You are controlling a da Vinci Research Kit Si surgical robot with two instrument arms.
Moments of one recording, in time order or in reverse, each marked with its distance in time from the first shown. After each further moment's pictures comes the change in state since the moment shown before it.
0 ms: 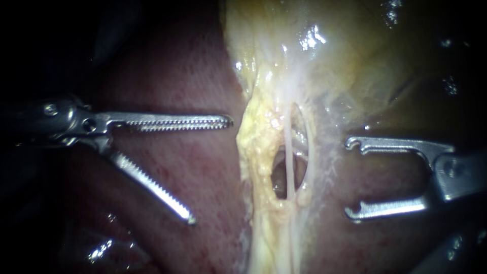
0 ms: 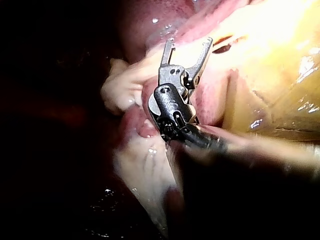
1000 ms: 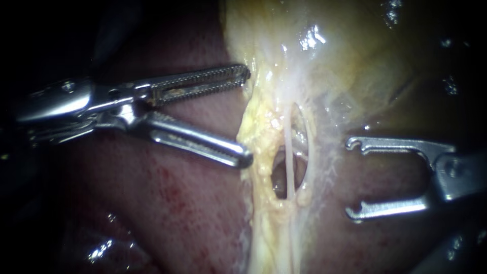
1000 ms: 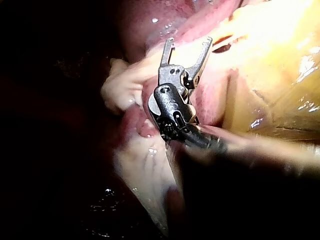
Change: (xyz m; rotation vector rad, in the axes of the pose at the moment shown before) right arm 0.000 0.000 0.000 0.000 0.001 0.006; left arm -0.002 0.002 0.003 -0.411 0.064 -0.398
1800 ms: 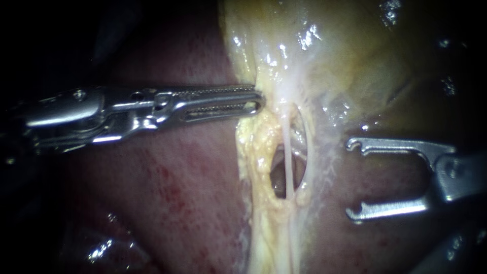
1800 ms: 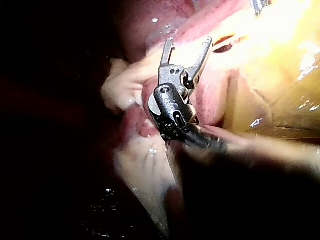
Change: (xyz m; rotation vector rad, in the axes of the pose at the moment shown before) right arm 0.000 0.000 0.000 0.000 0.000 0.000; left arm 0.002 0.000 0.000 -0.218 0.108 -0.056
